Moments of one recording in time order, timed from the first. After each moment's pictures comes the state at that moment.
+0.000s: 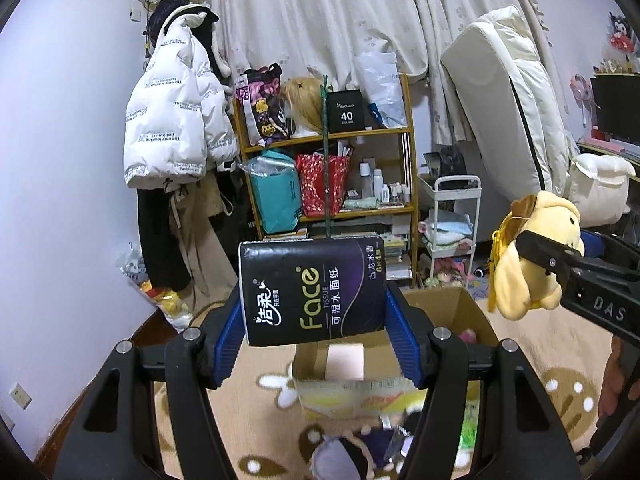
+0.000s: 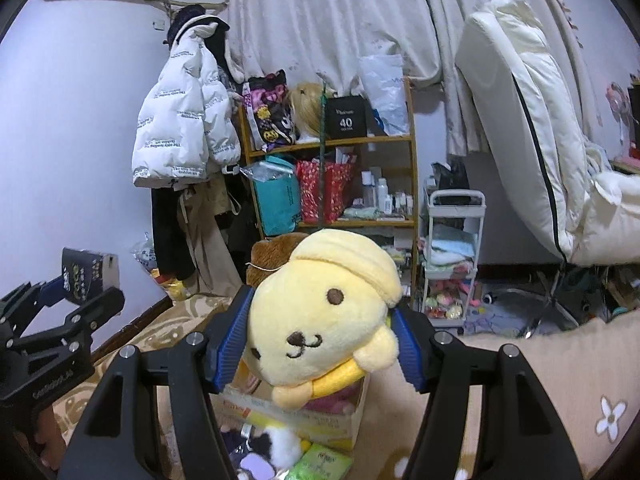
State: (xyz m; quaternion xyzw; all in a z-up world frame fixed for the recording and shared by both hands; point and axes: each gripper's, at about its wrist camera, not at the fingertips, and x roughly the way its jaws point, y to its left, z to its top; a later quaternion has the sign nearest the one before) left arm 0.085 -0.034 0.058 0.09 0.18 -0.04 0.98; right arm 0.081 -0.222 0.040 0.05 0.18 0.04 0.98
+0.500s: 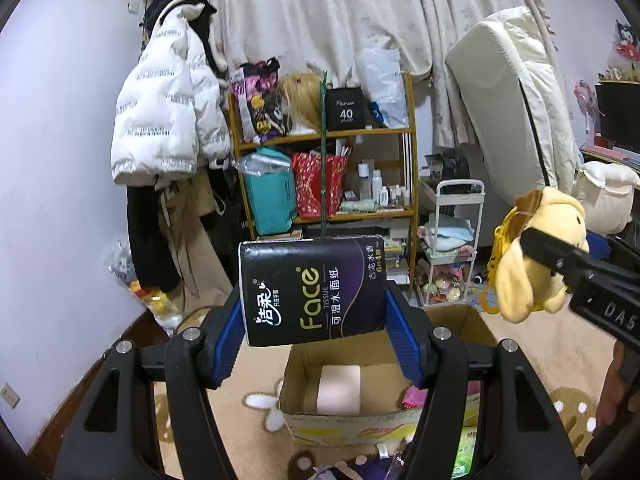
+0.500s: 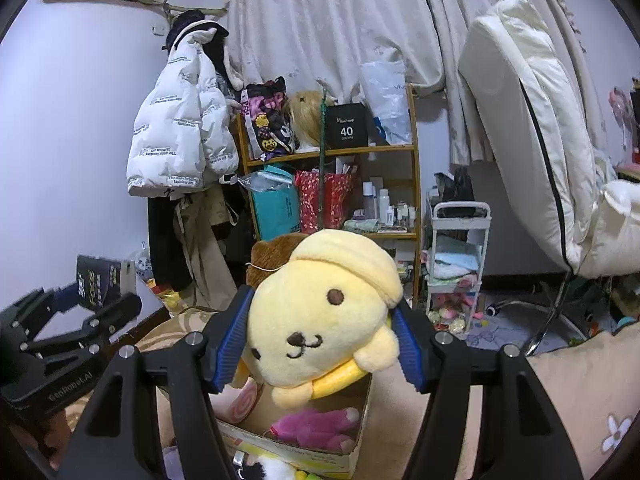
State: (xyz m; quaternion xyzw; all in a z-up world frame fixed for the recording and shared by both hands) left arm 0.128 -0.037 0.043 0.07 0.18 -0.04 0.98; right arm 0.113 -0.227 0.041 0.06 0.16 0.05 0.98
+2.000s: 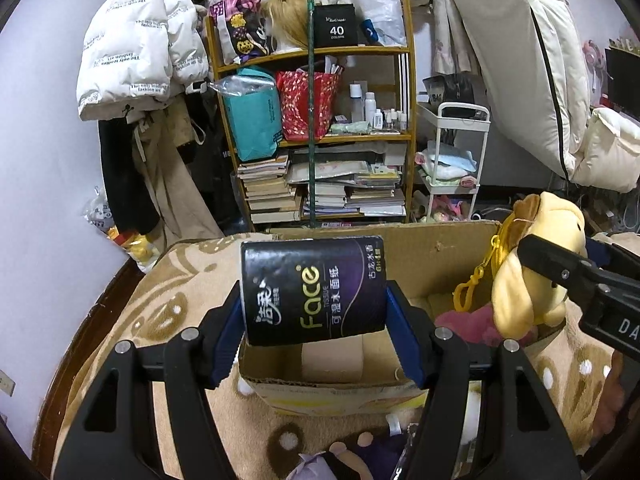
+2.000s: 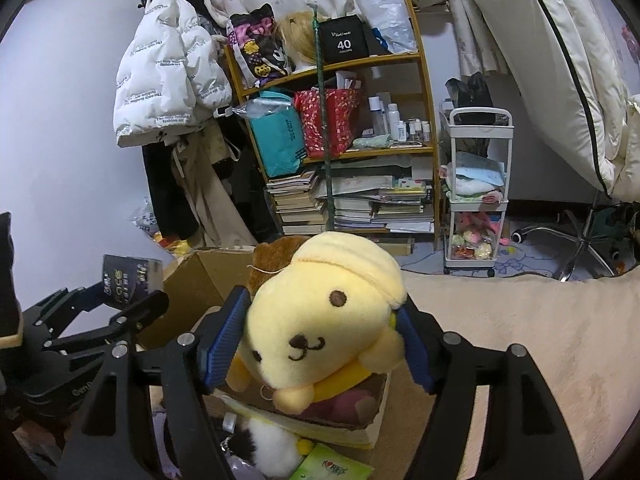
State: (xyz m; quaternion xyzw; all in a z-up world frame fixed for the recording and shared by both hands) left arm 0.187 -0.039 -0.040 0.07 0.30 -0.05 0.95; right arm 0.155 -0.236 -0.049 0.10 0.28 0.08 0.95
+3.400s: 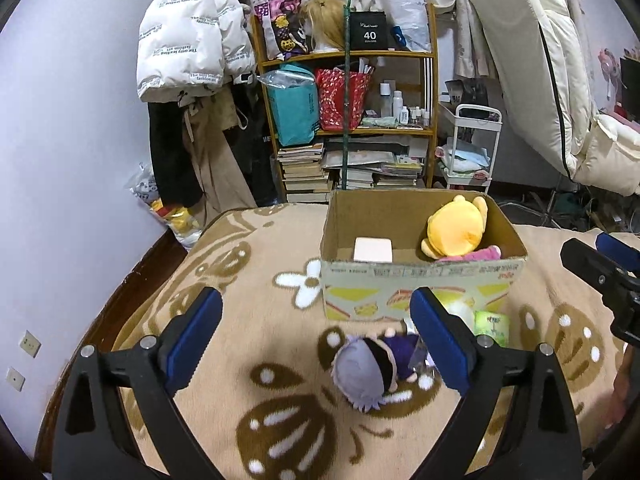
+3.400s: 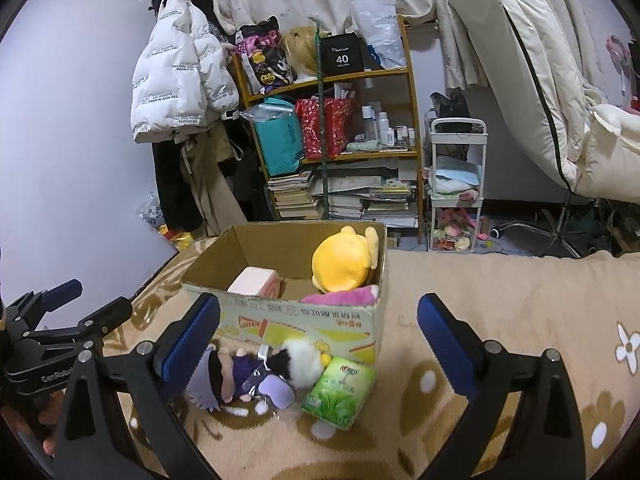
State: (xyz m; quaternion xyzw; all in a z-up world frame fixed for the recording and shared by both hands) left arm 0.064 0.007 -0.003 0.06 0.32 0.00 0.95; right arm 0.045 -0.221 -0.014 0.09 0.28 0.05 0.95
